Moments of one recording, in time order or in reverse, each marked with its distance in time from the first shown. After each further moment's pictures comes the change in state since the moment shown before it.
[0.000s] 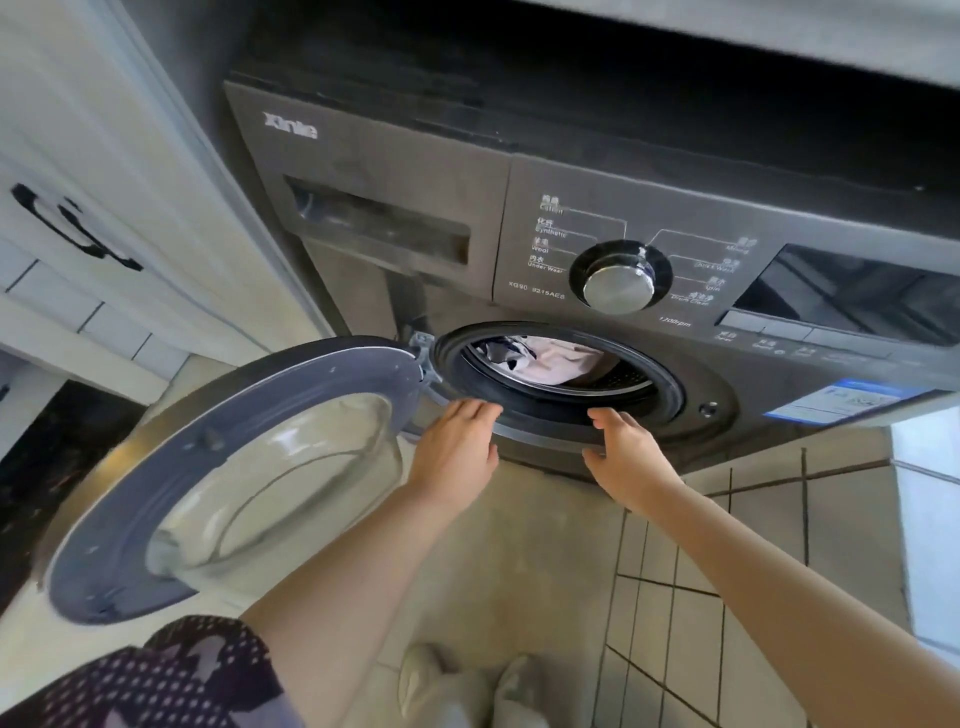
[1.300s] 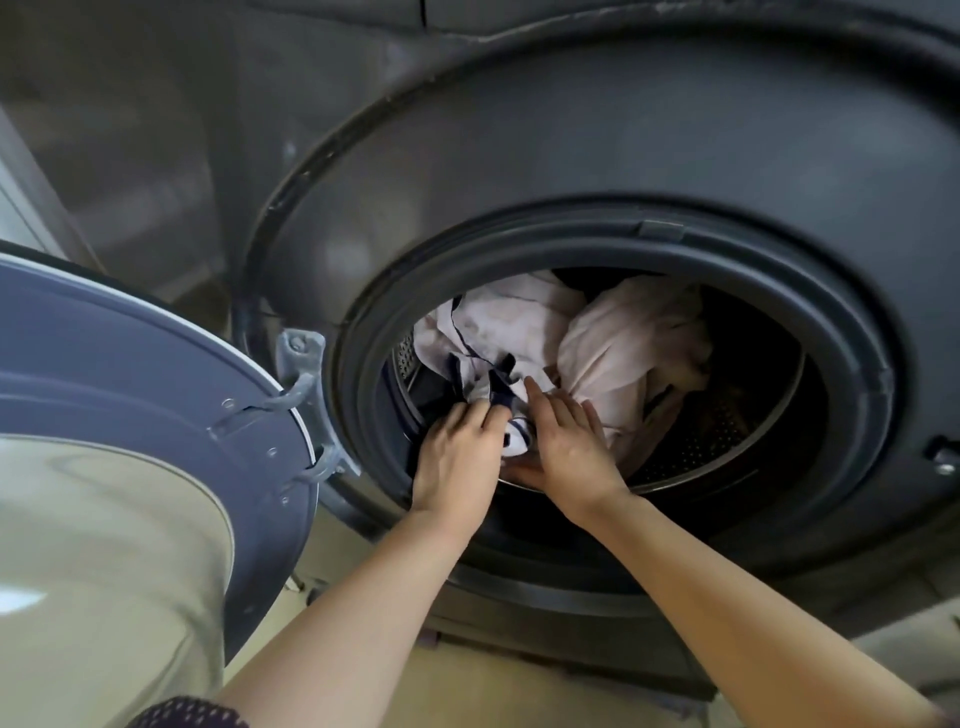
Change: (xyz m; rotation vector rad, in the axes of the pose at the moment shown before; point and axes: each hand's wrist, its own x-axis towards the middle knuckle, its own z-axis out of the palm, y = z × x) left_hand 0.201 -0.077 0.209 0.209 0.502 0.209; right_hand 0.273 0.060 0.141 -0.254 0.561 -0.430
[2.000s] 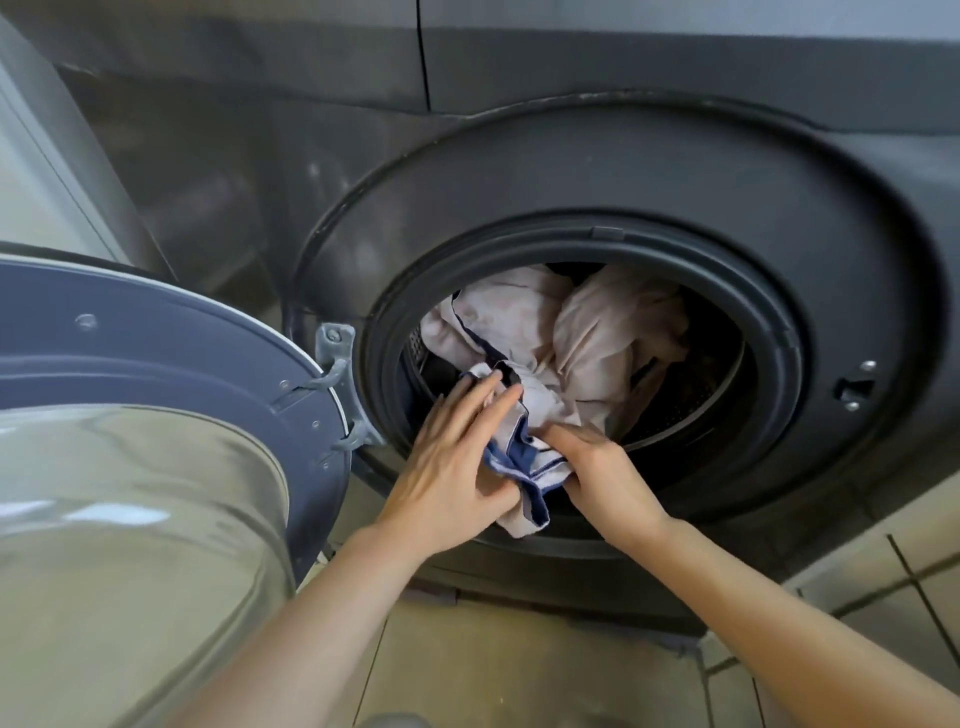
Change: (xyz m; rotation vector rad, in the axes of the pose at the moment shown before) left_hand -0.056 -0.003 -0.071 -0.413 -0.115 0.175; right_hand -0.081 -0.013 -0.048 0.267 0.117 -0.211
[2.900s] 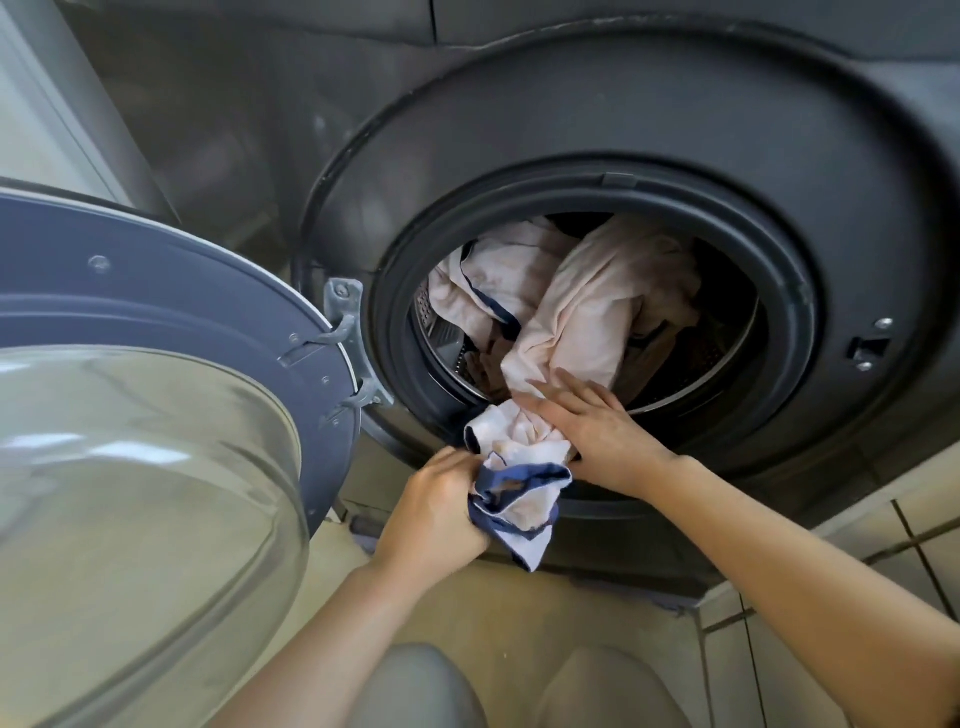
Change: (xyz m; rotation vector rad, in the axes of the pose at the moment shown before) left_hand -0.060 0.006 0.022 -0.021 0.080 -0.110; right_hand 0.009 0.026 0.009 -0.342 -0.450 -0.043
